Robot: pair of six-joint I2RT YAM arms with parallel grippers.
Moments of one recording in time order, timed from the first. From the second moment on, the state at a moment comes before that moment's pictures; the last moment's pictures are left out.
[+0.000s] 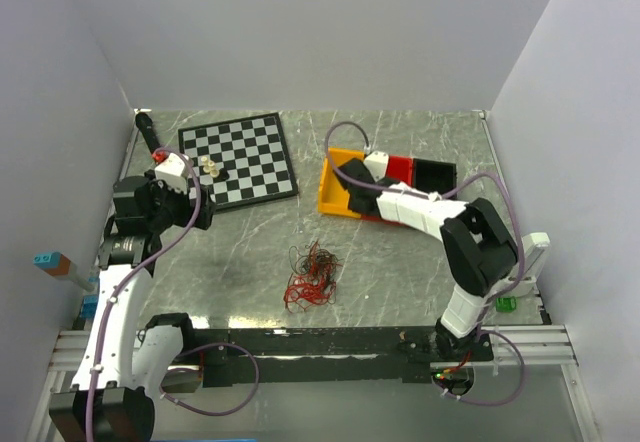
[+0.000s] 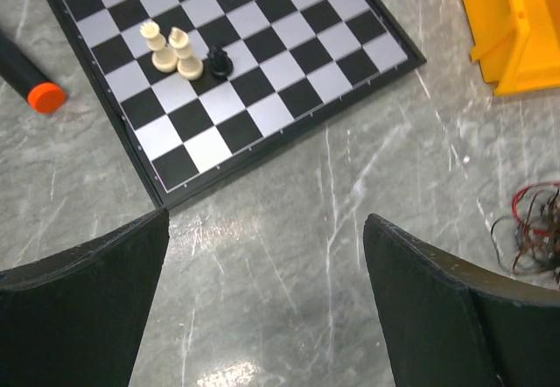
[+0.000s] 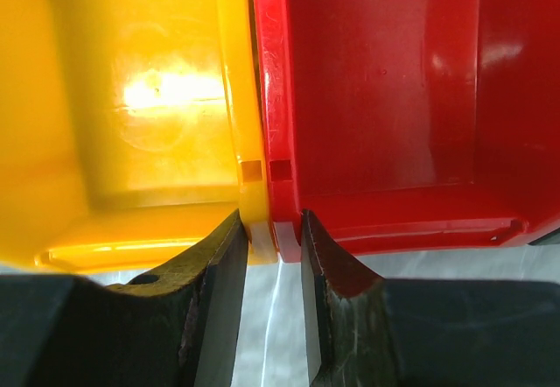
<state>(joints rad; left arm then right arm) 0.08 0.81 0.76 -0.41 0.36 0.15 0.61 1.75 1.15 -0.41 0.52 0.72</state>
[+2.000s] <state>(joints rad) -0.44 1.20 0.82 -0.29 0.23 0.16 1.08 1.34 0.86 -0.45 0.24 1.03</state>
